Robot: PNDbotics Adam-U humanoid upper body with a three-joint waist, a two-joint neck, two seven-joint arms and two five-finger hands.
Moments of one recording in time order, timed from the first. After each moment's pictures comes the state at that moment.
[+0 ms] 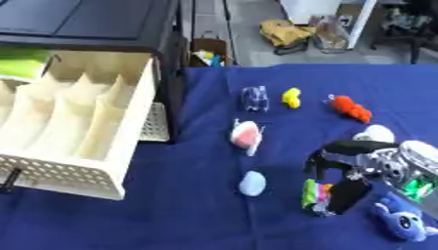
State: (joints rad) left arm -0.47 0.28 0.09 -1.99 -0.18 -0.30 0.37; right arm -0.48 -1.04 0.50 -1.83 0.43 0.49 0.73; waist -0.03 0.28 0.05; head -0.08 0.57
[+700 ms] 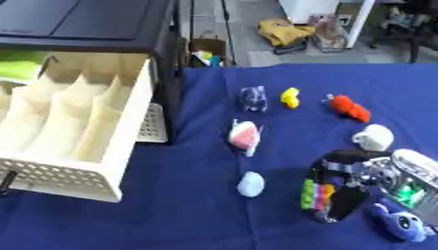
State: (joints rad) left arm -0.48 0.28 0.09 -1.99 -0.18 -0.30 0.36; right arm -0.46 -1.03 0.51 -1.78 0.46 0.48 0.74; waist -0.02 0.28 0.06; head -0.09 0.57
